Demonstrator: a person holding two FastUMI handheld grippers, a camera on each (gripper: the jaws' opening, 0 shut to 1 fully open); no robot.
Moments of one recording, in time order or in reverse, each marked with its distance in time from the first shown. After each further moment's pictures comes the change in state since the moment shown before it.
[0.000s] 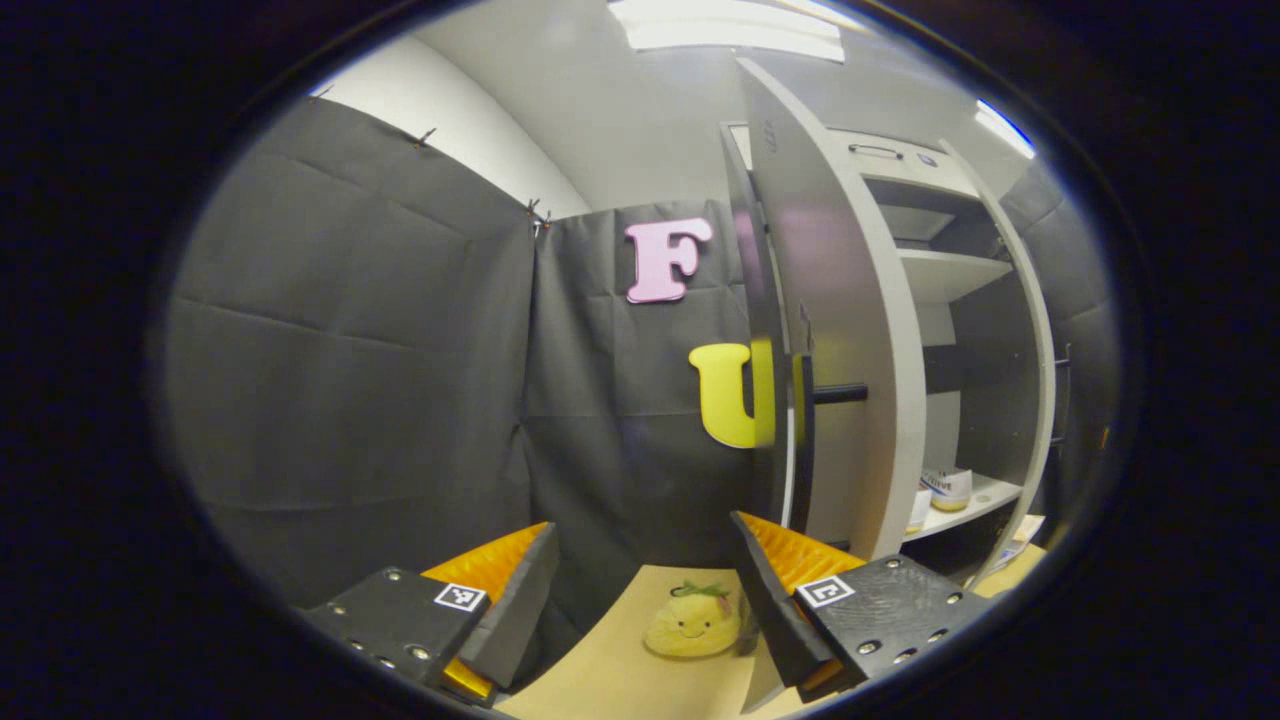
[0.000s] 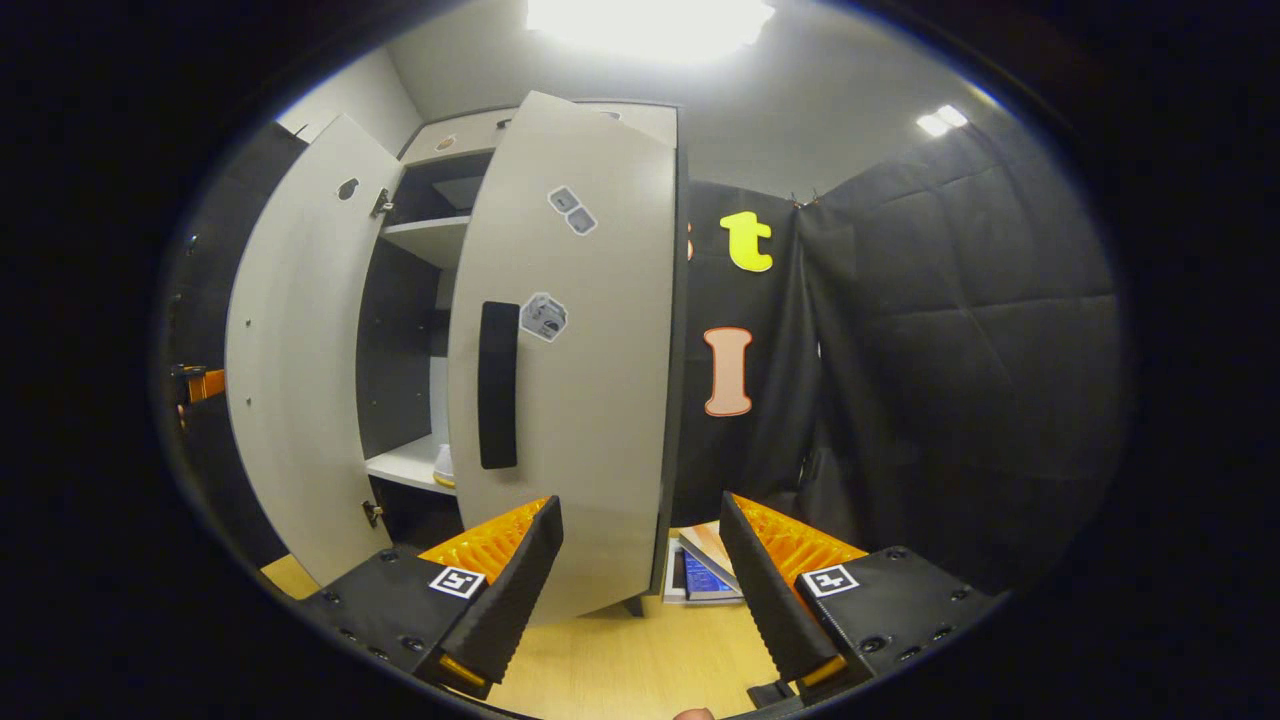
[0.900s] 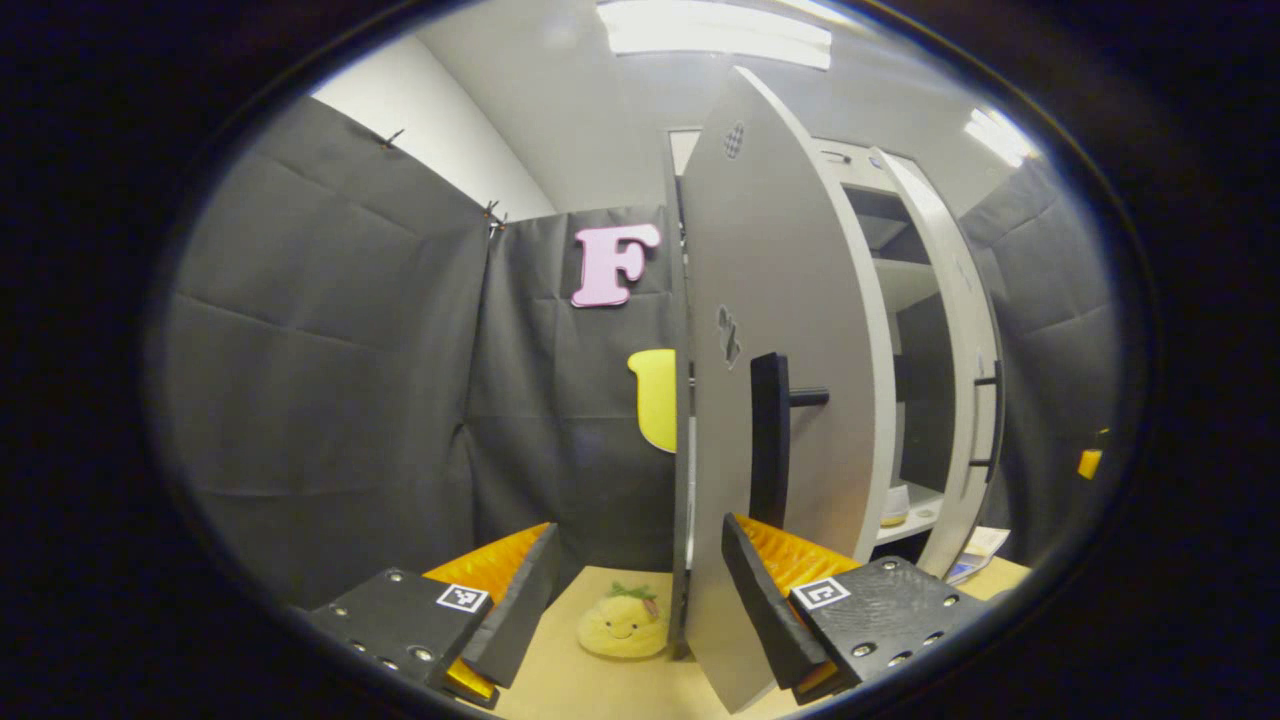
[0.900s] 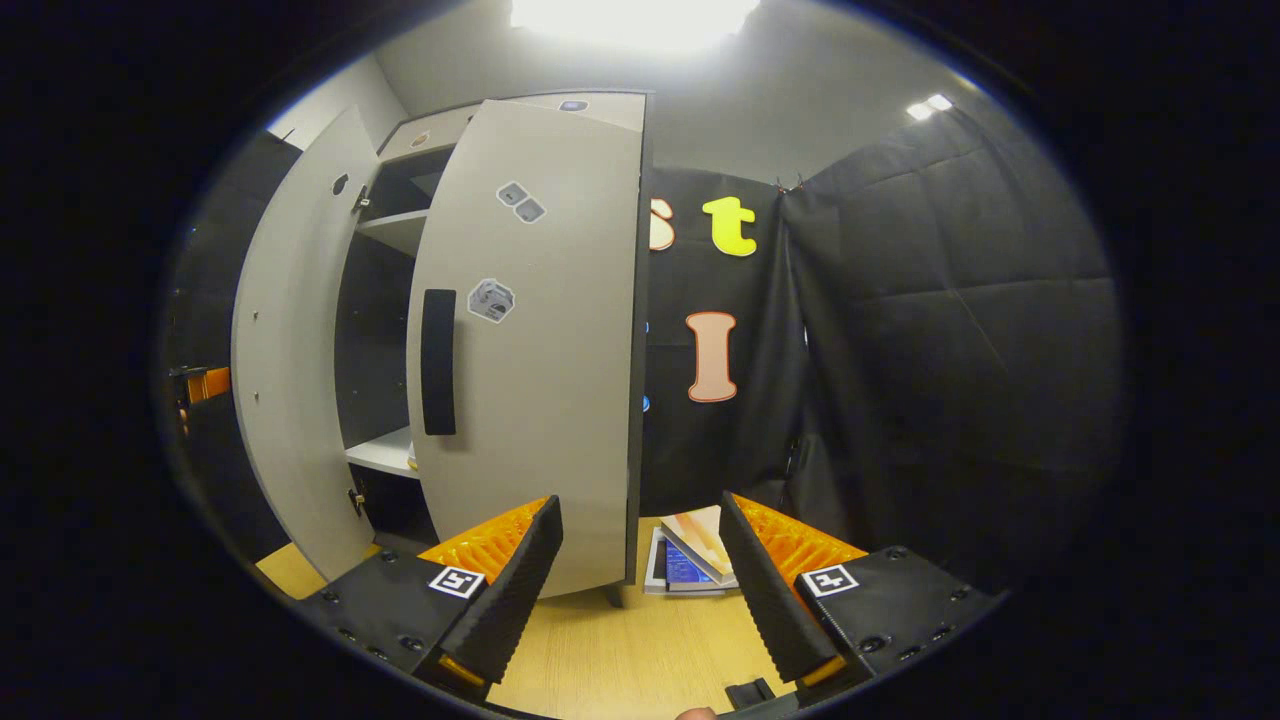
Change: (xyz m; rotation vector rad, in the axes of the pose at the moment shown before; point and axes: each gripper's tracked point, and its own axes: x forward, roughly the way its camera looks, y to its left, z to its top) left arm -0.002 -0.039 0.004 -0.016 -0.021 -0.097; right arm 0.007 -0.037 -0.018 0.020 0.032 0.008
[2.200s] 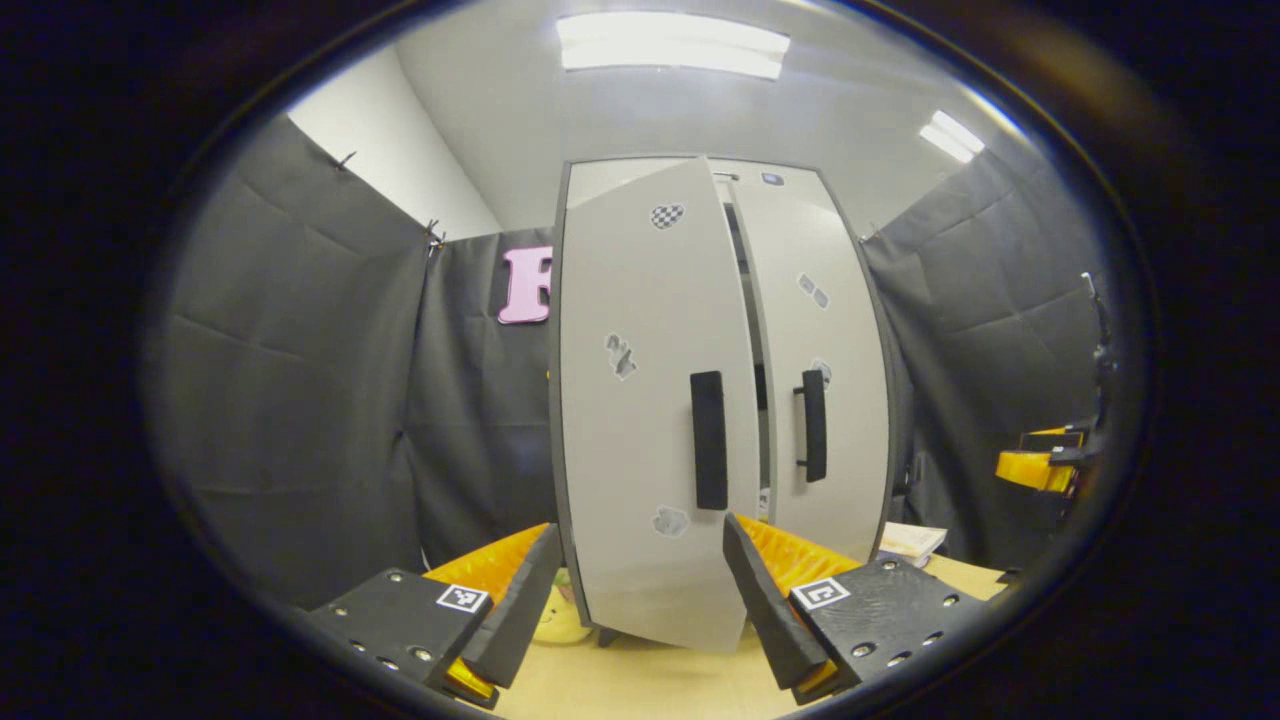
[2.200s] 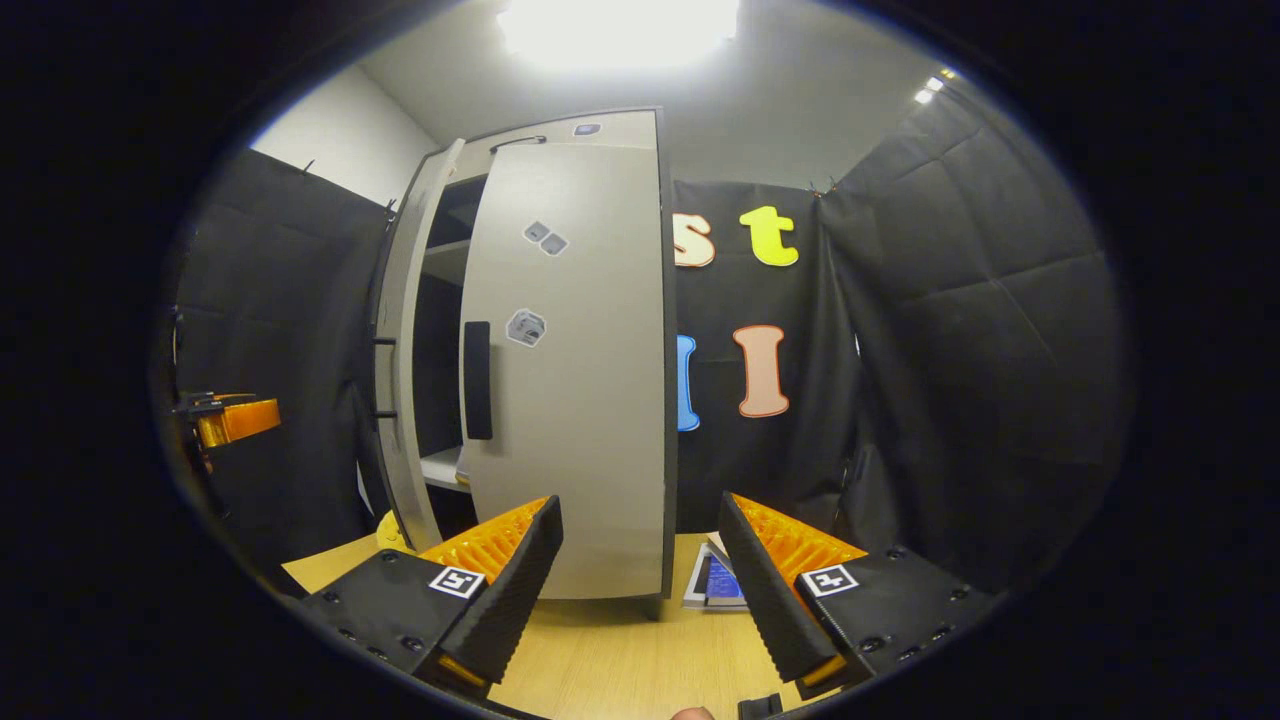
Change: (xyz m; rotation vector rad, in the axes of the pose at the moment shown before) left arm -0.016 -0.045 0.009 0.034 -0.034 -0.134; right arm -0.010 0.007 0.005 0.037 -0.082 0.213
